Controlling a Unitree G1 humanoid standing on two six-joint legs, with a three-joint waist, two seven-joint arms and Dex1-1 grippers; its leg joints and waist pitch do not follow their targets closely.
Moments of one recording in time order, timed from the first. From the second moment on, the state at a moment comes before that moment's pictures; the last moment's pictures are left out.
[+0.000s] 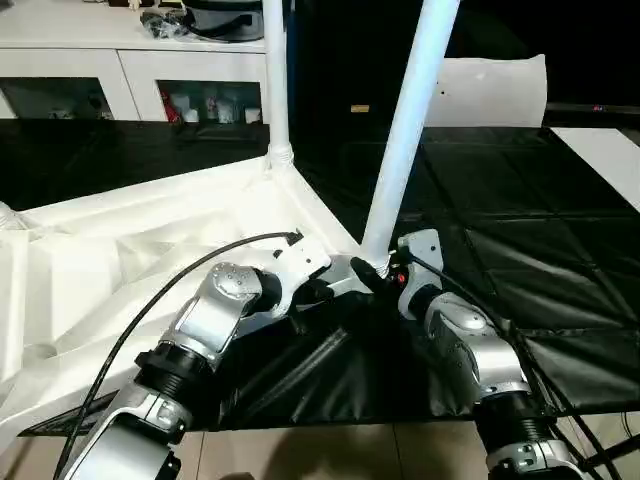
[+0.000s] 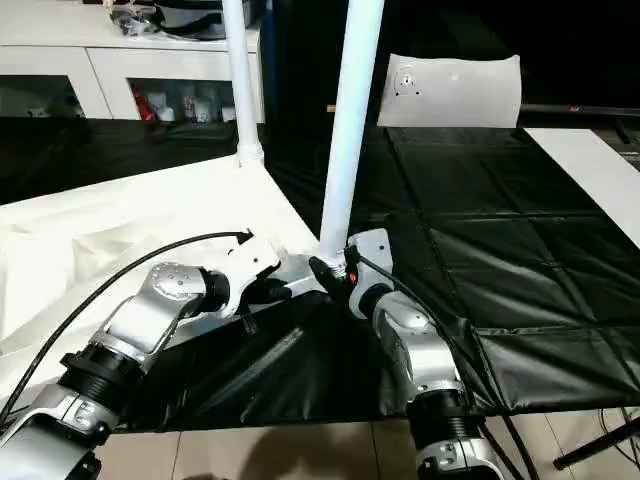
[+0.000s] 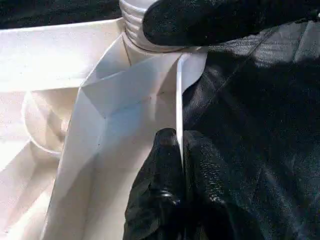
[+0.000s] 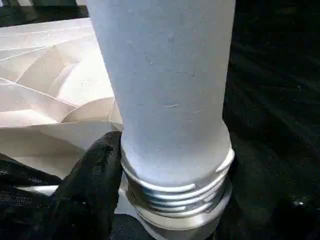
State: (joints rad) left arm -0.54 0.23 -0.32 0.42 0.14 0.38 -0.83; right arm -0.36 -0.04 0.04 0.43 0.12 0.21 0.42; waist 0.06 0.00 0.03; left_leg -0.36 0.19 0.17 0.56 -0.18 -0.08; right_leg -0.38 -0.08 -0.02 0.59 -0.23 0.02
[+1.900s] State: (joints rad) left arm -0.61 0.52 -0.43 0.57 0.06 -0.20 -1.44; right arm -0.40 -0.40 0.28 0.34 0.20 0.11 1.28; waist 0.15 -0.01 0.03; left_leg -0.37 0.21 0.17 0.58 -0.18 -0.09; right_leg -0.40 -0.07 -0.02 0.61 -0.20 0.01
